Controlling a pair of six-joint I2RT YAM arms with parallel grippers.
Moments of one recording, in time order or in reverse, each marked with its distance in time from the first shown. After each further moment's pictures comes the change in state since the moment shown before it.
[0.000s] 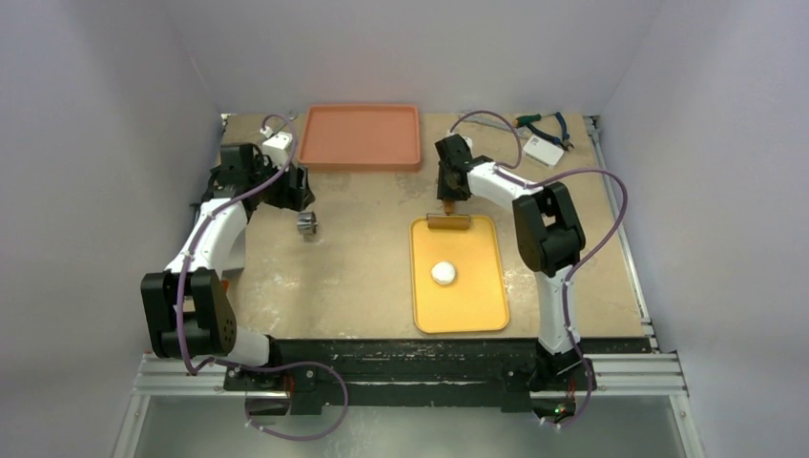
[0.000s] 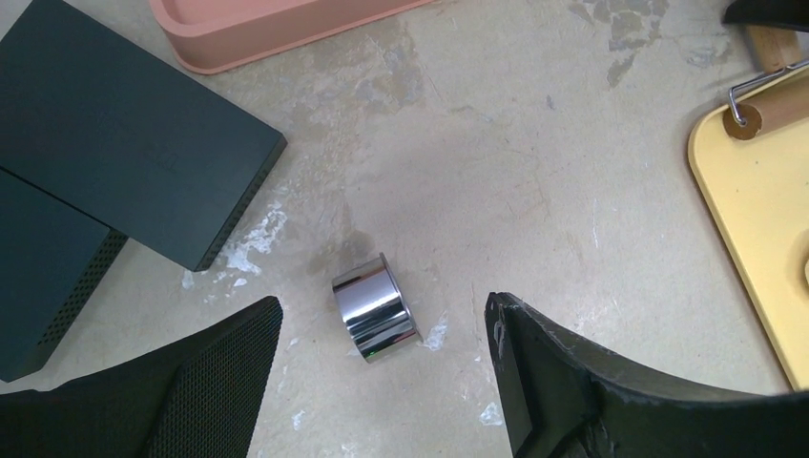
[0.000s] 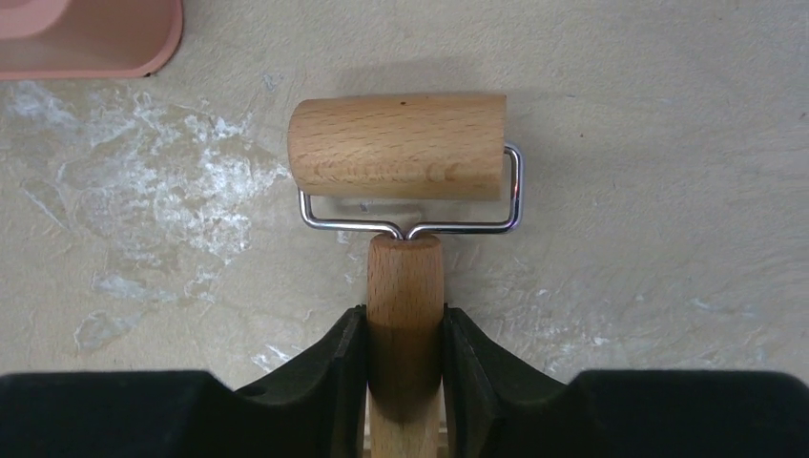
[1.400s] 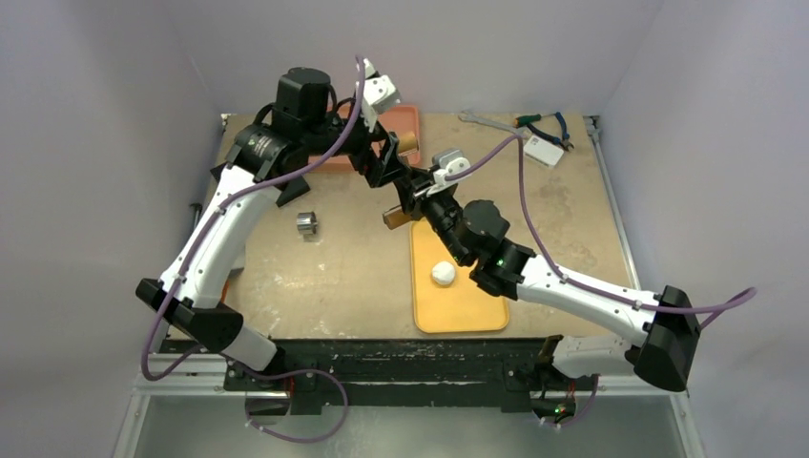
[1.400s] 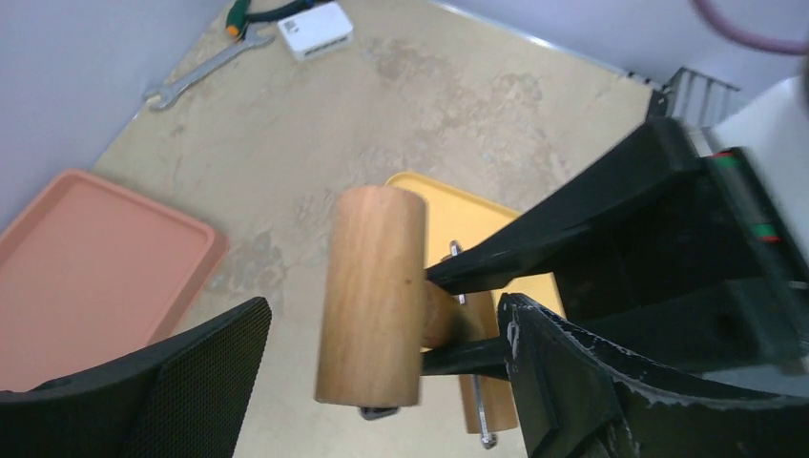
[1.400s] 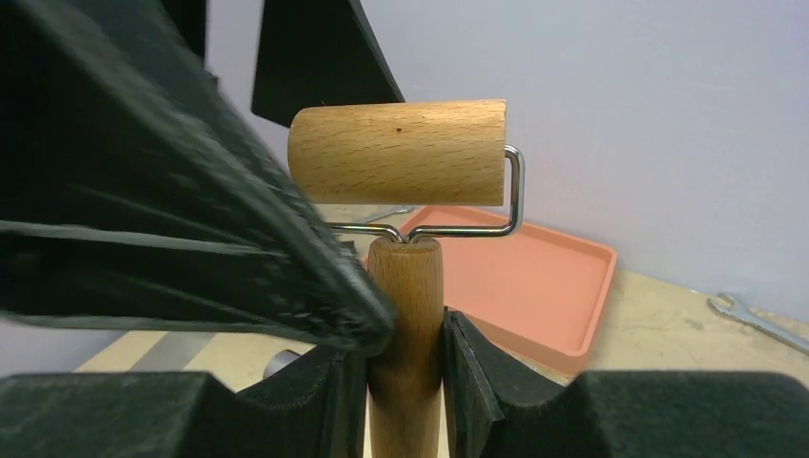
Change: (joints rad) left arm -0.595 0.076 0.852 -0.451 0.158 -0.018; right arm 0.555 -0.907 -0.624 0.896 0.220 -0.434
